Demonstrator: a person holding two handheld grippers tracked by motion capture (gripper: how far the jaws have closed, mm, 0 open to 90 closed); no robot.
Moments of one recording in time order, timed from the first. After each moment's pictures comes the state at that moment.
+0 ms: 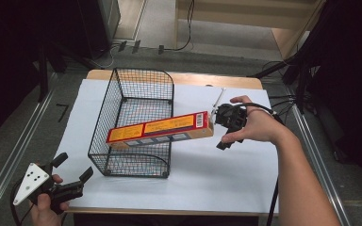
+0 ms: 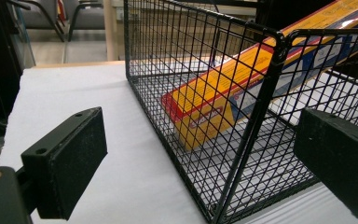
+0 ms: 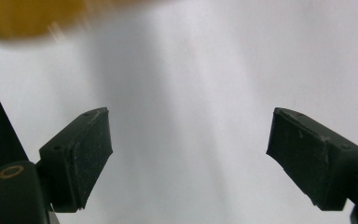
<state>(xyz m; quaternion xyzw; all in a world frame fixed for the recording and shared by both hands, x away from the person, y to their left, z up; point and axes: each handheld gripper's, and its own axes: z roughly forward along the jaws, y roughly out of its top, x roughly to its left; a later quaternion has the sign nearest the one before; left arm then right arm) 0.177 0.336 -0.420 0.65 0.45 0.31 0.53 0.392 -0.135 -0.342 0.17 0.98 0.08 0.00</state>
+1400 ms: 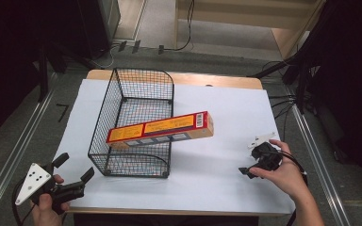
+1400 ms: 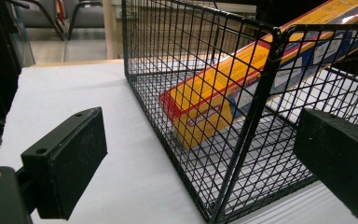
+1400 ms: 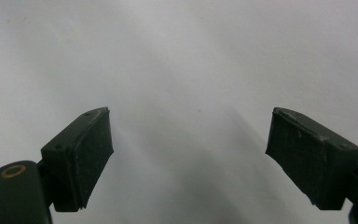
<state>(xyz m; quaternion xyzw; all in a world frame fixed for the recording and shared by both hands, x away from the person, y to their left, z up) 0.178 0.333 -0.421 0.65 0.45 0.31 0.52 0.317 -0.251 -0.446 0.37 0.90 0.21 0.08</state>
